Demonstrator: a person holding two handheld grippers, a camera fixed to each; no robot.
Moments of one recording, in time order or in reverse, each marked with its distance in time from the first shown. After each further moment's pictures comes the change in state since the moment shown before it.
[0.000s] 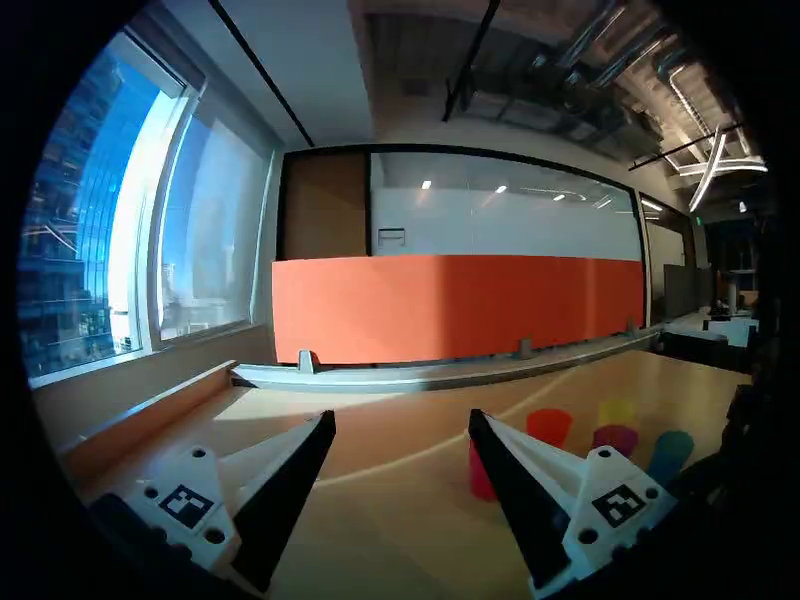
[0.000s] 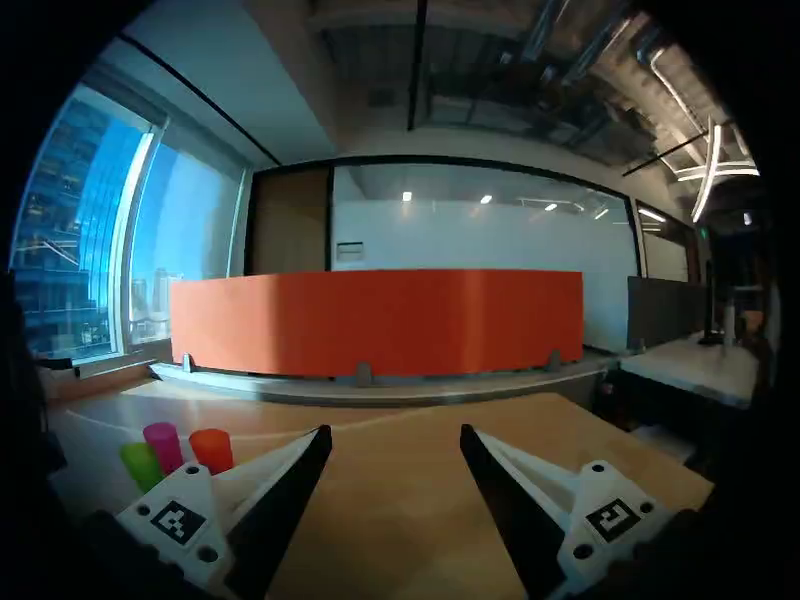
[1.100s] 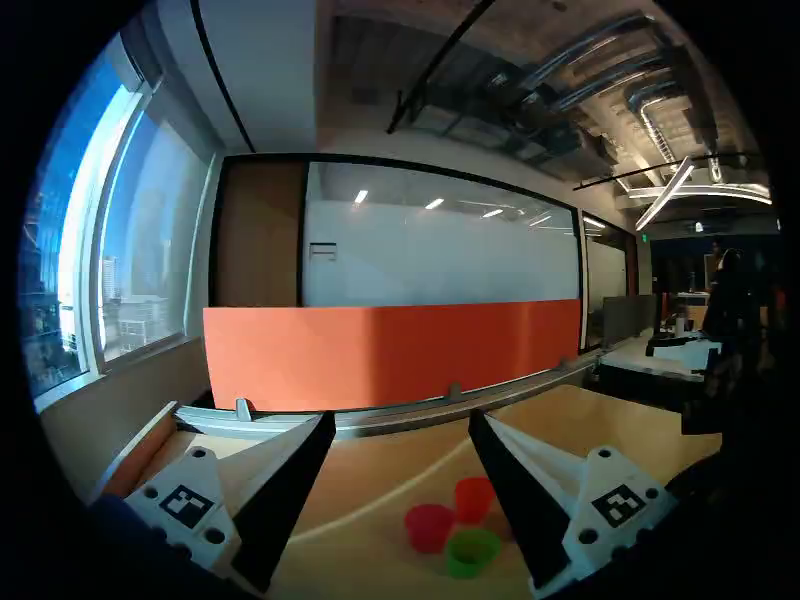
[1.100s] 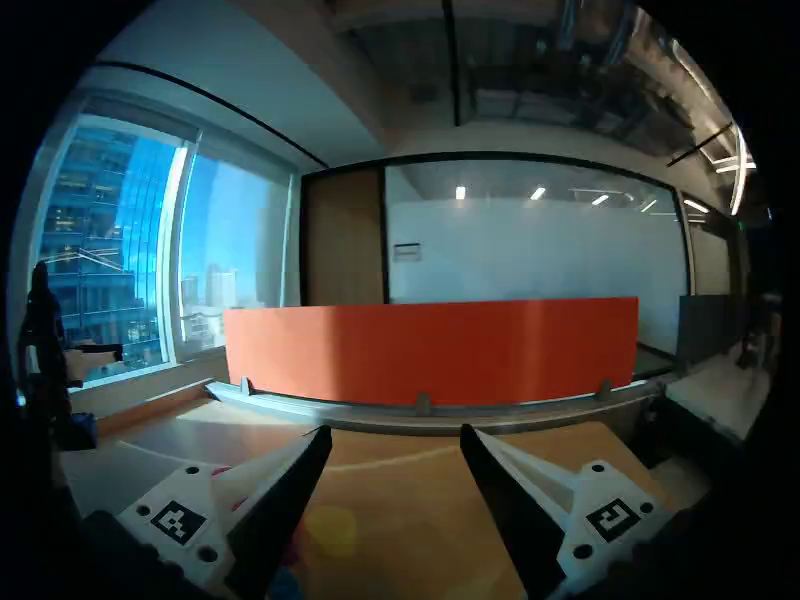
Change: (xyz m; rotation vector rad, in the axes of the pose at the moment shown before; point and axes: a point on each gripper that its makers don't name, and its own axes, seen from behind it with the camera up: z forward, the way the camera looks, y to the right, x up) left arm 0.138 0.046 0.012 -0.273 0.013 -0.028; right arm 0.088 -0.046 -0.001 0.252 -0.020 0.027
